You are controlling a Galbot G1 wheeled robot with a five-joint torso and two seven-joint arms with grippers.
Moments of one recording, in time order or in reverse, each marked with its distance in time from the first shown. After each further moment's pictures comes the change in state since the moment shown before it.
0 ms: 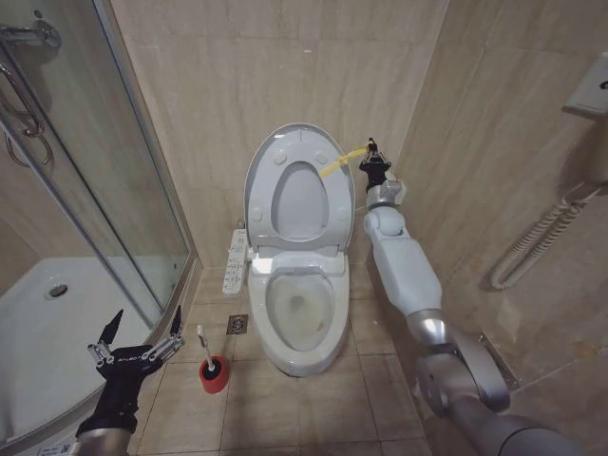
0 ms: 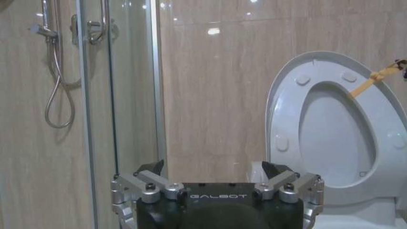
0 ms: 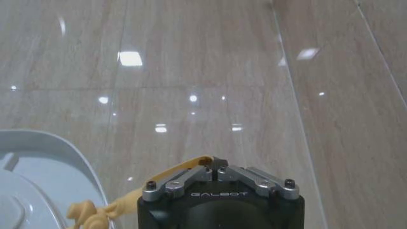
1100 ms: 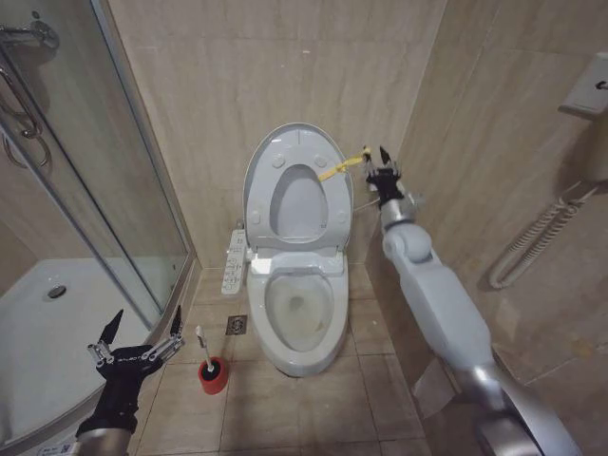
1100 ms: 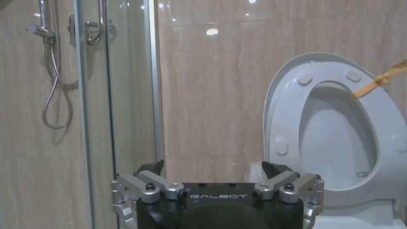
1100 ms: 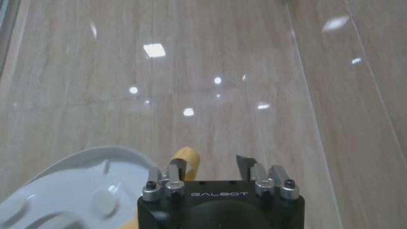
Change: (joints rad) left arm 0.000 0.000 0.000 0.000 0.000 0.000 0.000; right arm -0.351 -0.244 -0.136 0.635 0.301 -0.286 0.085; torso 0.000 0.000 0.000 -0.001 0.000
